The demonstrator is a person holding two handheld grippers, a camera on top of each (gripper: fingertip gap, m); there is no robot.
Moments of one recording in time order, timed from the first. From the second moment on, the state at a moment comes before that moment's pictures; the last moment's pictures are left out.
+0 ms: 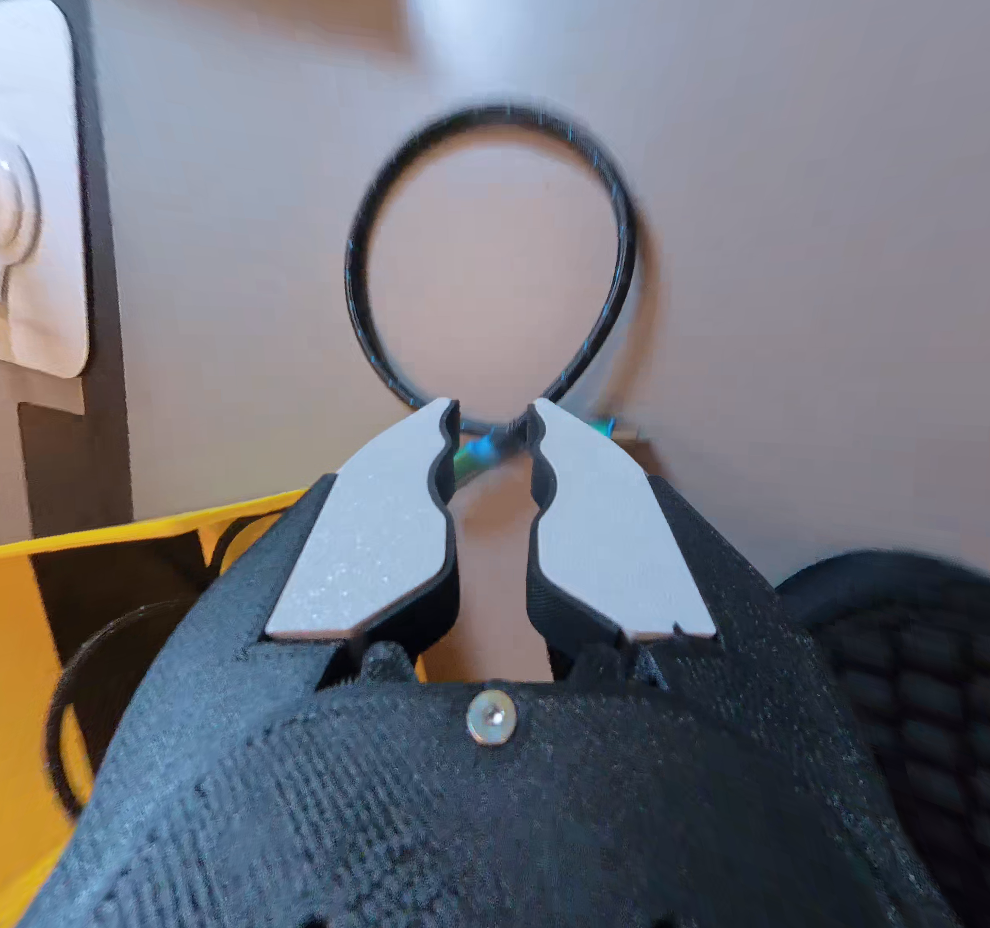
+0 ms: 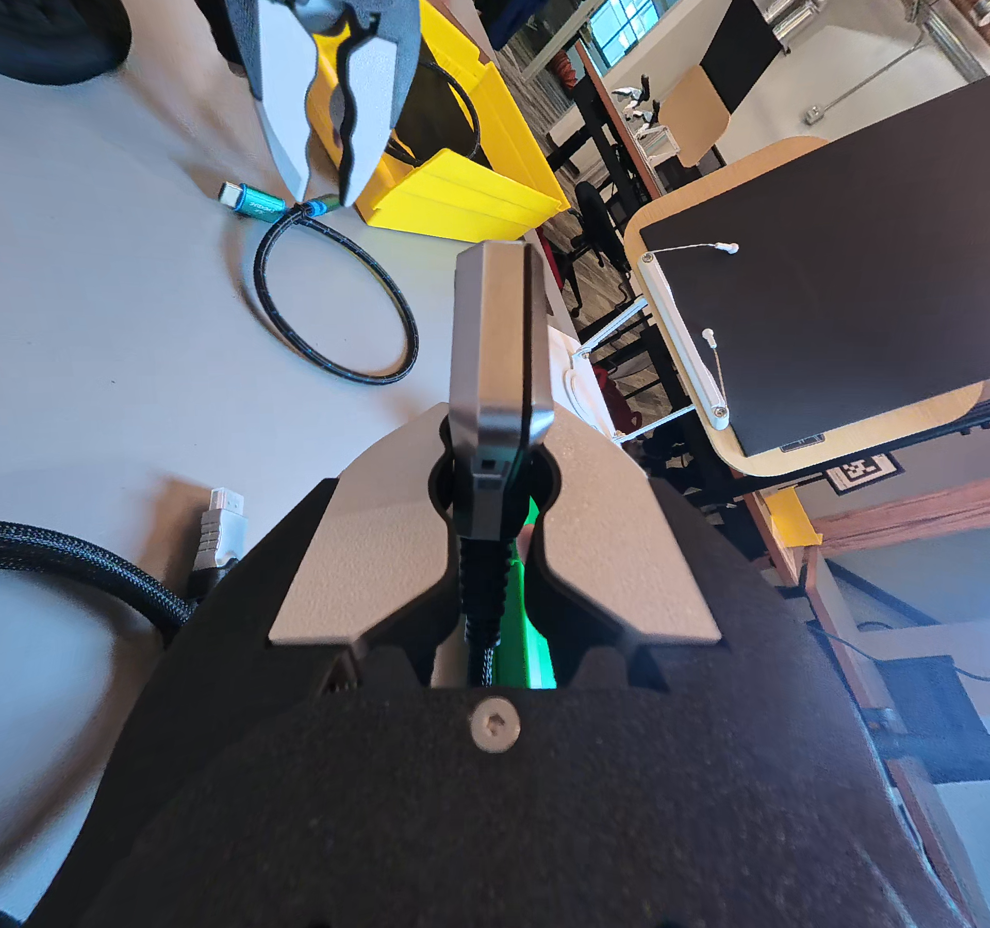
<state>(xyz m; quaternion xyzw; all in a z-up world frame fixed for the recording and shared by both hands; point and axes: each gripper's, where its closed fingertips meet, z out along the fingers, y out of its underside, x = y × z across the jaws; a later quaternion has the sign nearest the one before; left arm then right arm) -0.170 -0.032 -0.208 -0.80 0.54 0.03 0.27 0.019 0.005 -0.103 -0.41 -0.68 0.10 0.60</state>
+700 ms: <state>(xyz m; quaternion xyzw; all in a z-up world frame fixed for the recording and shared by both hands) -0.108 -0.123 -0.208 -0.71 0.67 -0.07 0.22 0.025 0.008 -0.102 -0.41 -0.67 0.10 0.61</state>
